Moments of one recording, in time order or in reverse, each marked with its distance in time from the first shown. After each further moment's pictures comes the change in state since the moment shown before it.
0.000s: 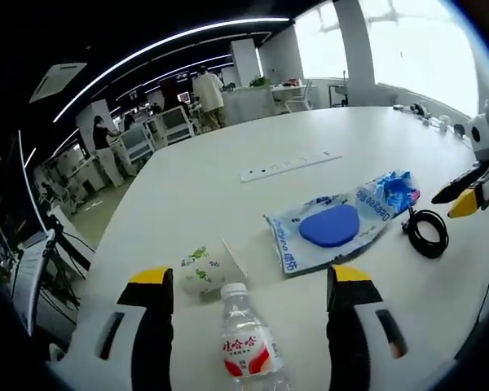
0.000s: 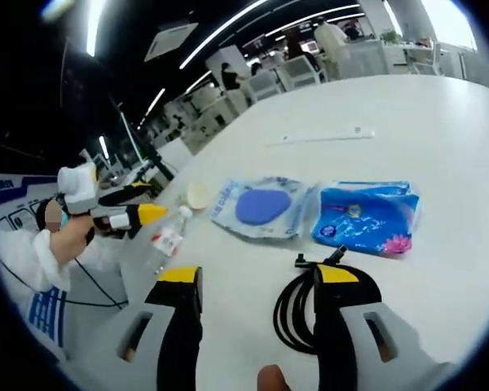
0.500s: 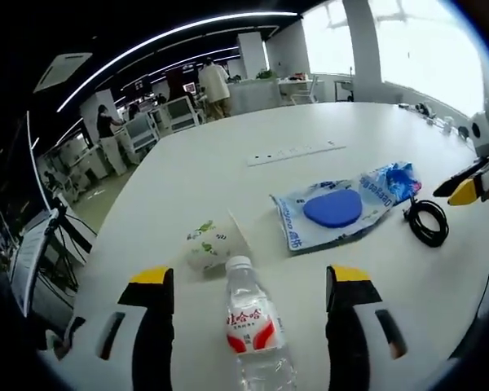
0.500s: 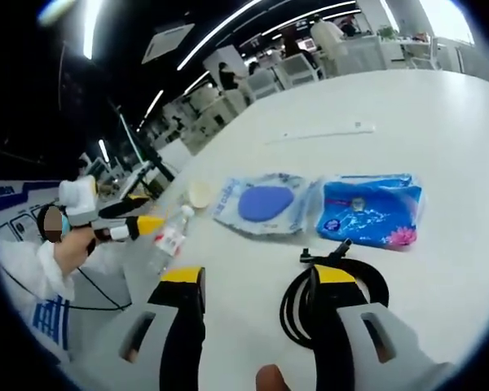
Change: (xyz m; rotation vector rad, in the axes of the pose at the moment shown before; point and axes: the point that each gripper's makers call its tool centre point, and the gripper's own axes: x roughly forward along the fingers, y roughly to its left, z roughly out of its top) left arm -0.011 0.008 -0.029 -0.045 0.042 0.014; right arm 0.002 0.006 -0.006 0.026 0.006 0.007
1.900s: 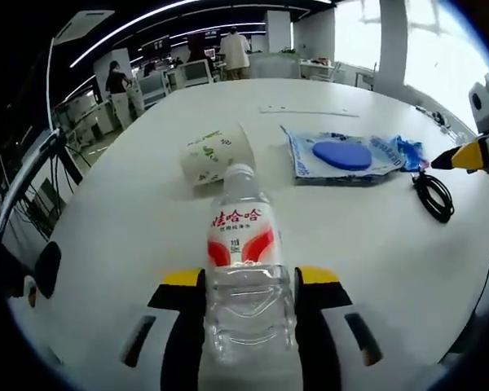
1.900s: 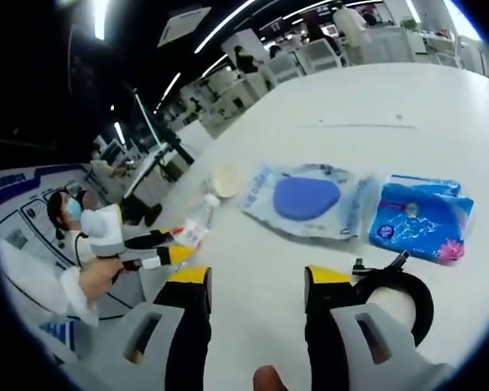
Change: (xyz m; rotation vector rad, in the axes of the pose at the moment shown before) left arm 0.003 -0.011 -0.091 -0.165 0.140 -0.007; right arm 0.041 0.049 0.004 -0.061 0.102 0.102
